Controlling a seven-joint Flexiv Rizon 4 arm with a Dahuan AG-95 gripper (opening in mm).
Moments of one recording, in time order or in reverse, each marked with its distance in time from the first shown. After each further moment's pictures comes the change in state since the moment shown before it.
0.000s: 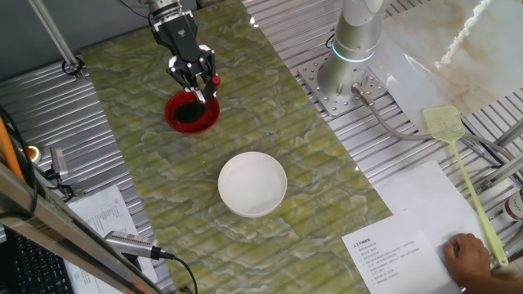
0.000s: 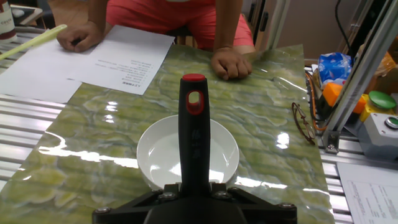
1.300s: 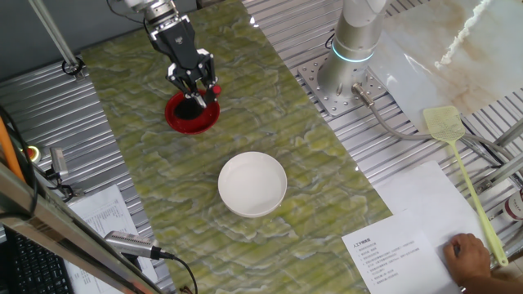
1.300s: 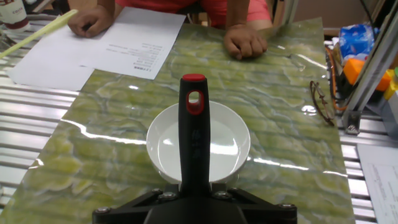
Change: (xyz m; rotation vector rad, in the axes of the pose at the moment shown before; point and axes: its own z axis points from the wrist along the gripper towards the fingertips) arm 0.000 -0.002 0.011 -0.101 0.096 0.029
